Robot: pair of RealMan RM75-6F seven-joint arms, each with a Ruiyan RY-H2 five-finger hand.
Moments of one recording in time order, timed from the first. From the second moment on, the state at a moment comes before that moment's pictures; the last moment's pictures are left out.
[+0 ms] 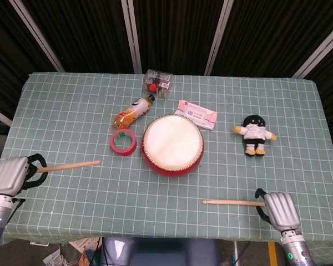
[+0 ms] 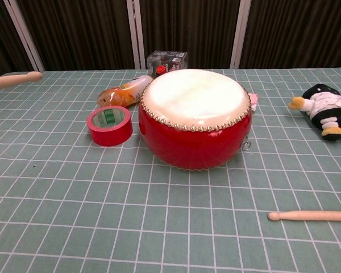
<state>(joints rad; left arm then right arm) -0.32 -1.00 -0.04 -1.89 1.23 1.29 0.06 0.11 -1.25 -0.01 -1.79 -1.46 1.33 -0.47</state>
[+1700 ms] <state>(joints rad) -0.30 -1.01 -0.08 -1.86 1.24 1.24 0.05 0.17 -1.54 0.05 -1.57 -1.12 1.25 -0.65</state>
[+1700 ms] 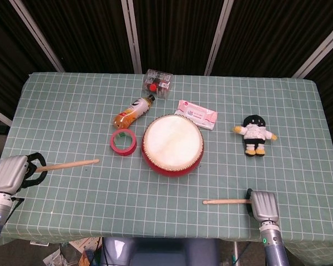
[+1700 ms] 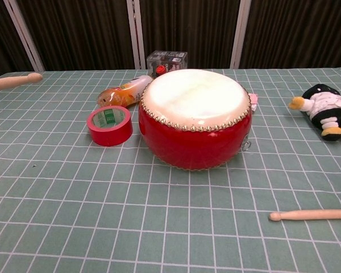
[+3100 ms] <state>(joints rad) -0.38 -0.95 -0.21 -1.89 1.13 1.19 0.05 0.40 -1.03 0.38 -2.20 -0.68 1.33 -0.53</state>
